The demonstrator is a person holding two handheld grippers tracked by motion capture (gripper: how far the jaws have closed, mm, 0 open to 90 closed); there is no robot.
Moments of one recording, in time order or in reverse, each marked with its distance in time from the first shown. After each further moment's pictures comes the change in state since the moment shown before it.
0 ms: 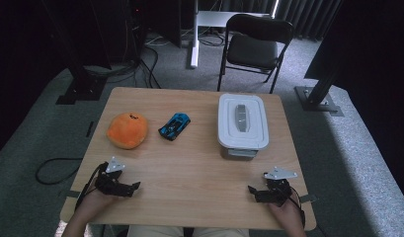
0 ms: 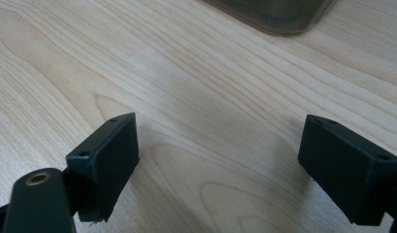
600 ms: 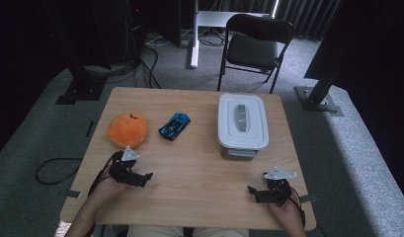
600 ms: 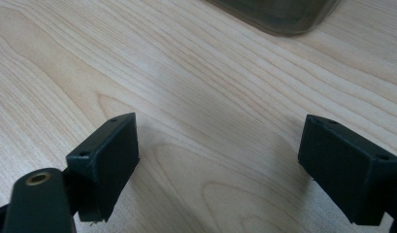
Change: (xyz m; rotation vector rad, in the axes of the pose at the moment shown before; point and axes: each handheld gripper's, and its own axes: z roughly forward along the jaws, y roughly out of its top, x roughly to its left) left arm -0.013 0.051 0.012 -0.008 -0.034 0.062; right arm 0.000 0.000 0.000 0.001 0.007 -0.006
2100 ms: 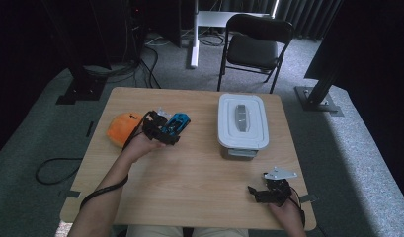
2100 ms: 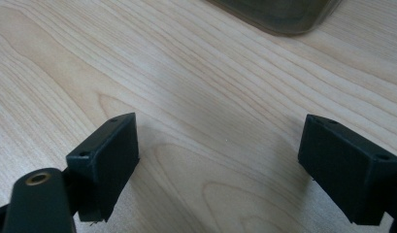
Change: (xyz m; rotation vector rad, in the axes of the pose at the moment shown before) left arm 0.020 0.142 0.069 0.046 -0.028 0.010; right arm 0.000 0.000 0.000 0.000 0.002 -0.002
